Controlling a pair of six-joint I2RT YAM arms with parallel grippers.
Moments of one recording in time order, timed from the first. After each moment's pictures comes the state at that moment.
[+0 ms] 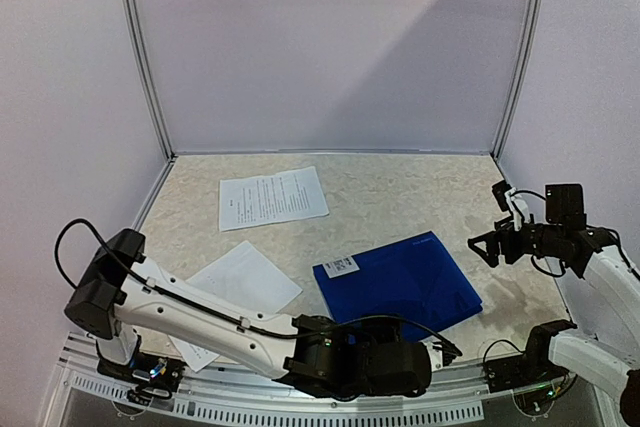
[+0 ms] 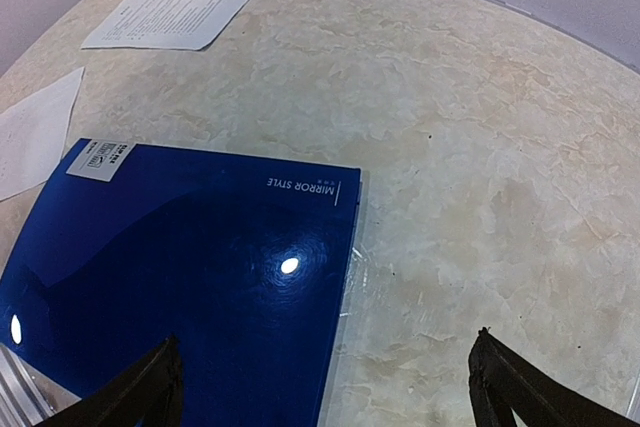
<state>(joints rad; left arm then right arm) -1.67 2.02 1.51 -0.45 -0.60 0.17 0.06 0.79 0.56 -0.48 -0.44 -0.22</state>
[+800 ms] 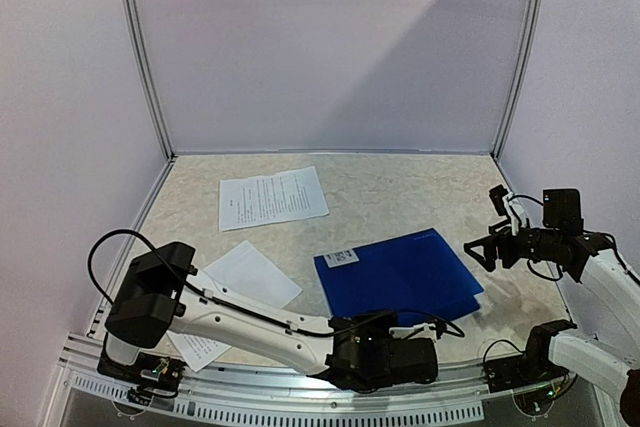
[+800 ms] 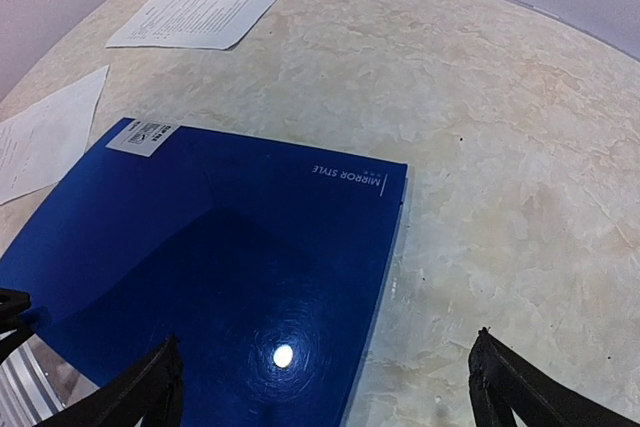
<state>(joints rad) -1.61 2.20 1.59 -0.49 -0.92 0.14 0.06 0.79 0.51 -0.43 -0.51 -0.21</state>
